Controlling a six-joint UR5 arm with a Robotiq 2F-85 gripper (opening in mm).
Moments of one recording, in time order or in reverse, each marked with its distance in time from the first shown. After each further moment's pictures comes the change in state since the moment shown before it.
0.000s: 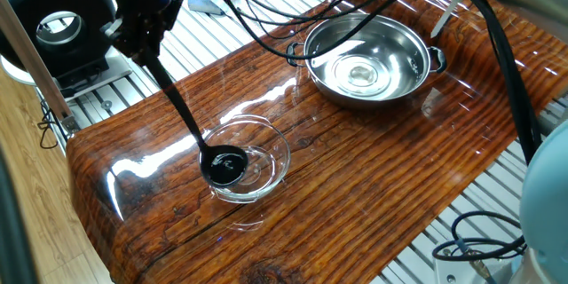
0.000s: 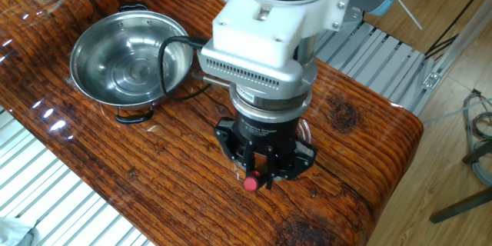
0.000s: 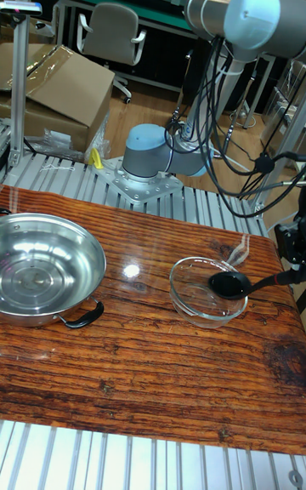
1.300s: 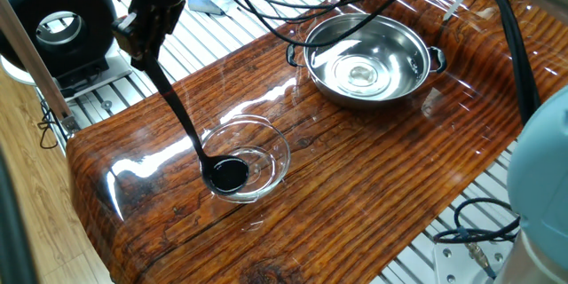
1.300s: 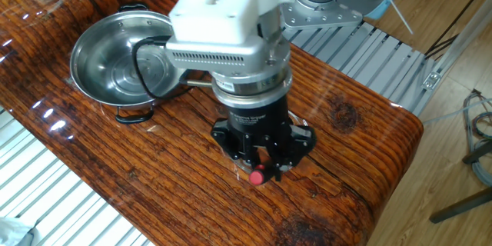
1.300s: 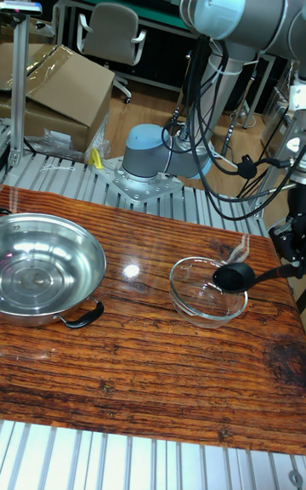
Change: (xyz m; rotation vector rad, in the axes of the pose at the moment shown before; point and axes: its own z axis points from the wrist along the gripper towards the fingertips) arm 0.013 0.008 -0.009 -0.201 0.020 -0.139
